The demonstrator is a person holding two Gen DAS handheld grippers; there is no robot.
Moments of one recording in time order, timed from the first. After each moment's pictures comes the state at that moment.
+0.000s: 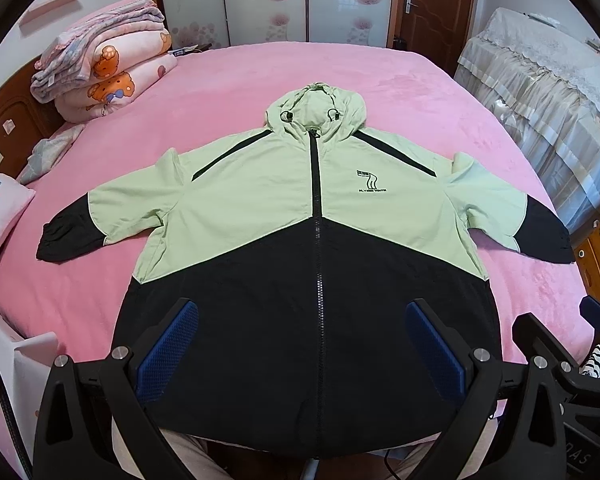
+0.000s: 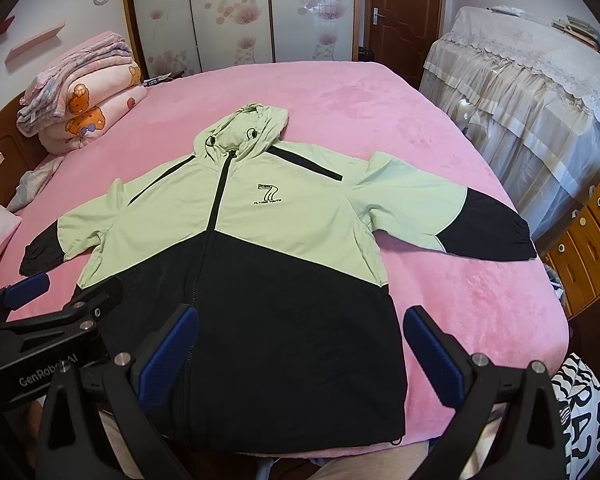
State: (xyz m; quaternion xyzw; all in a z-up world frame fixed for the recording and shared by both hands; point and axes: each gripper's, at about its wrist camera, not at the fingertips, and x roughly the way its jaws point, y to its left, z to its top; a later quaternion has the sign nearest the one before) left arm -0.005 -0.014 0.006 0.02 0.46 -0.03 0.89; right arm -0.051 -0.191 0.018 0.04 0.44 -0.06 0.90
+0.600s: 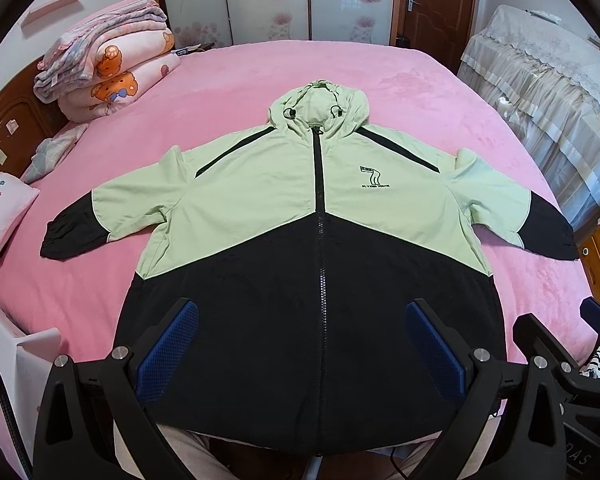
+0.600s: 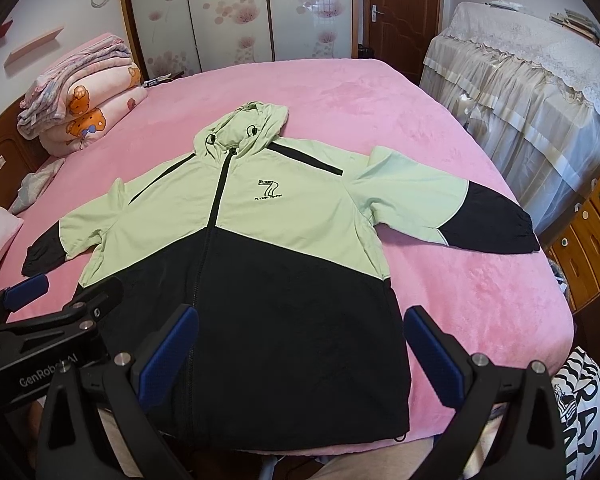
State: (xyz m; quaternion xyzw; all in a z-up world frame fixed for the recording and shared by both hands) left arm -0.011 -0.017 0.003 0.02 0.46 -0.02 0.89; right arm -0.054 -0.193 0.014 0.05 0.44 -0.05 0.90
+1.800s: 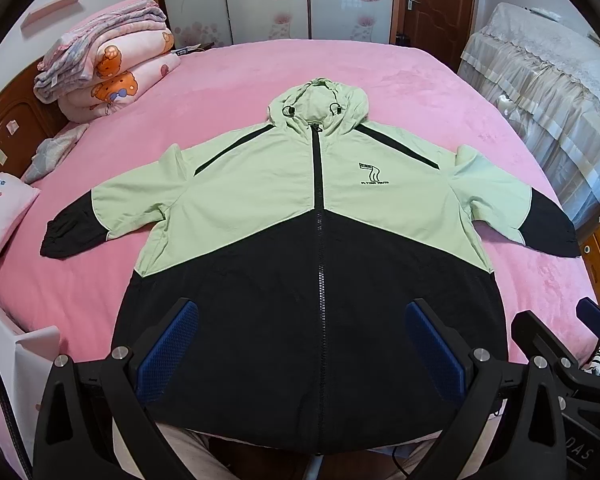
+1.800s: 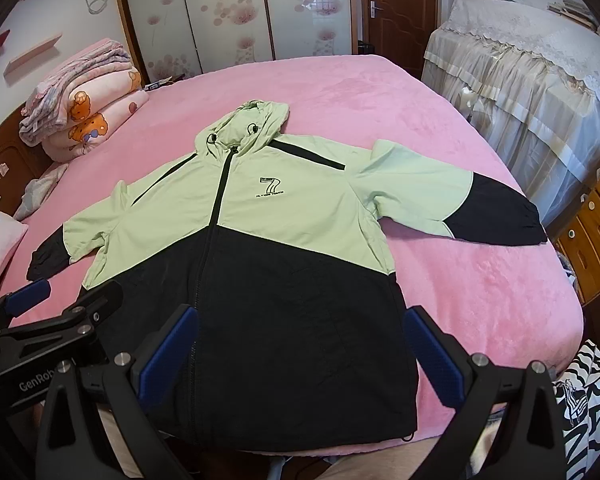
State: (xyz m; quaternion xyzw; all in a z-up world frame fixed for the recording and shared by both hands) left arm -0.012 -0.019 -0.001 0.02 0.47 -0.02 0.88; right arm -0.055 -0.192 0.005 0.06 0.44 -0.05 0.89
